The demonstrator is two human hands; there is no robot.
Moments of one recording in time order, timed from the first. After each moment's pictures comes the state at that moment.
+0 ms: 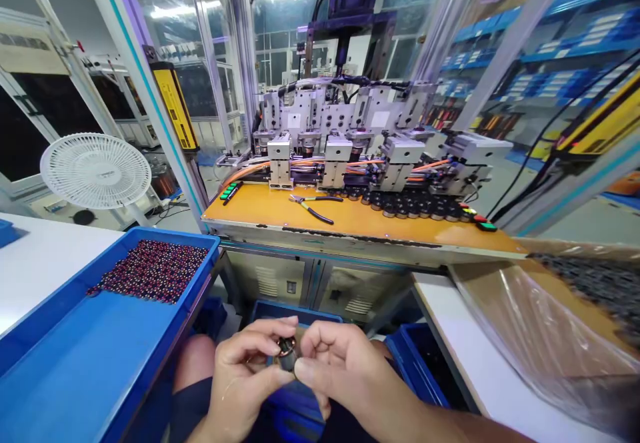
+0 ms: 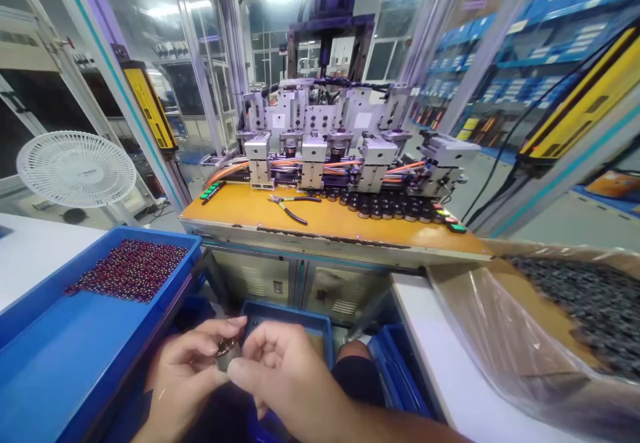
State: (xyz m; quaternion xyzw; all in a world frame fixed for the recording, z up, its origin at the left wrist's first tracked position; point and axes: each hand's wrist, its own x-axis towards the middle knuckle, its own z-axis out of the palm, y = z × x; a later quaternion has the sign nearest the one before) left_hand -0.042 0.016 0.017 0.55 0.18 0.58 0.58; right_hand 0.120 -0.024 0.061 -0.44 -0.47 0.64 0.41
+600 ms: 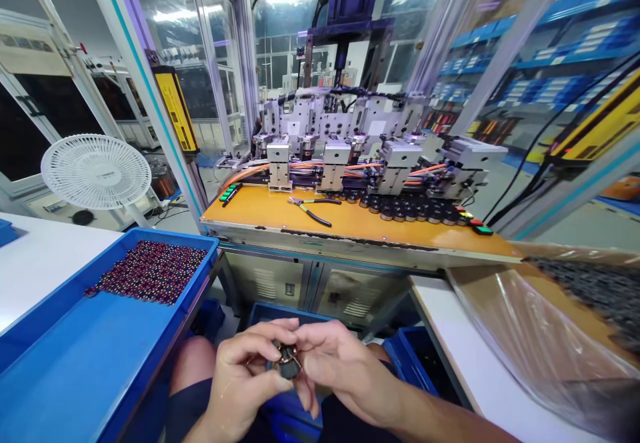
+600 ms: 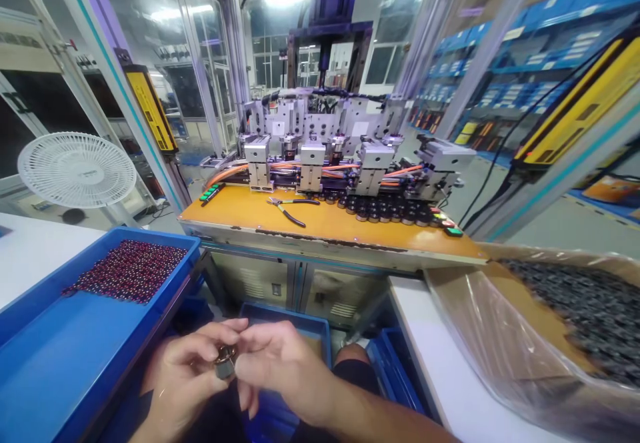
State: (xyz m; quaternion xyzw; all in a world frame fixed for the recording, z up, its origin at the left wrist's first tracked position) left_hand -0.042 0.015 0.011 0.54 0.16 0.56 0.61; right_hand 0.125 -0.010 0.032 -0.25 -0.44 0.74 0.44
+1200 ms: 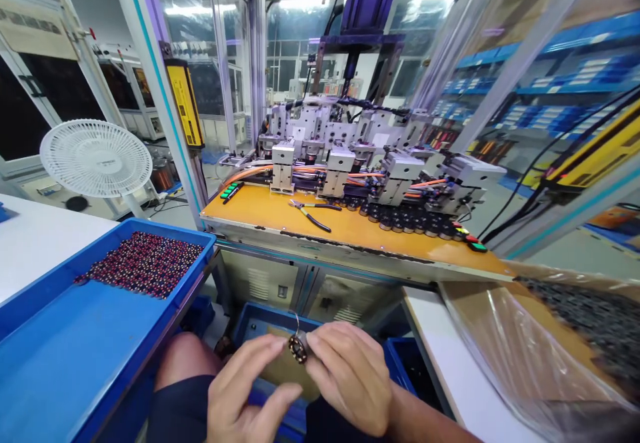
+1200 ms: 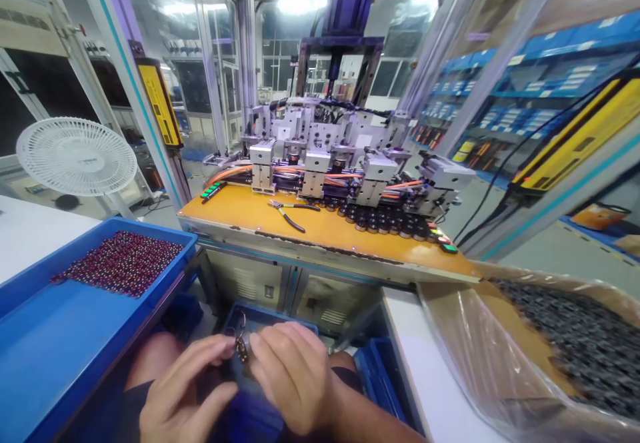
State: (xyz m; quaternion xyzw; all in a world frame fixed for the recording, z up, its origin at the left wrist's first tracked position) left_hand -0.037 -0.005 -0.005 0.69 0.31 0.60 0.25; right_hand 0.151 -0.009 0.021 -0.30 -0.80 -0.25 0.46
